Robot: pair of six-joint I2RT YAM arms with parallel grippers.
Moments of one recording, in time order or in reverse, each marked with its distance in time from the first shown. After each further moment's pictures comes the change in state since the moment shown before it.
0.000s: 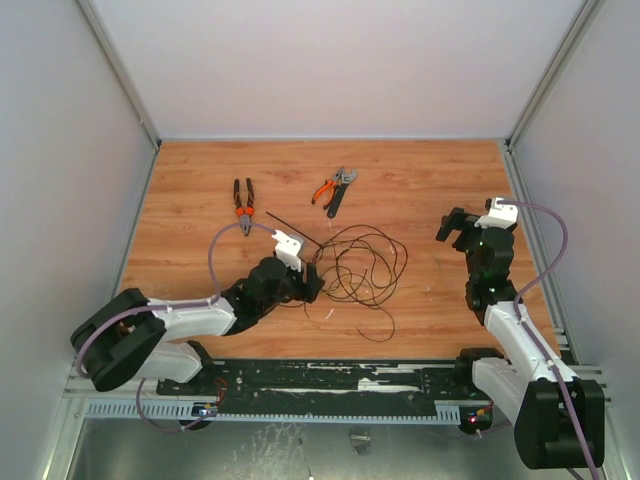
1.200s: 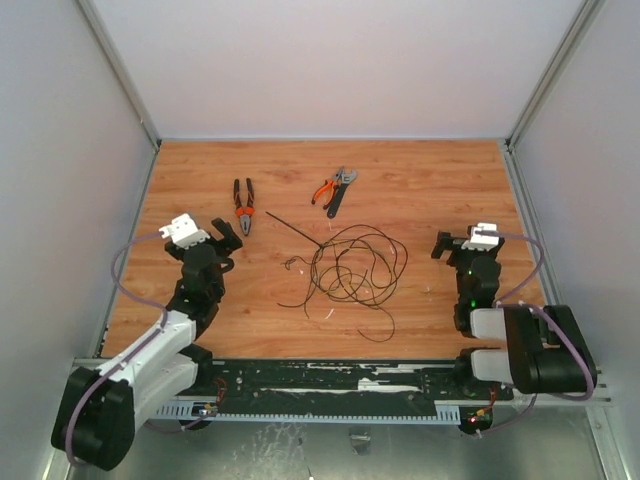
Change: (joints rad) left arm 0.525 -0.473 -0.084 -0.072 -0.484 -0.038; right arm 0.000 0.352 -0.274 0.746 -0.018 -0.184
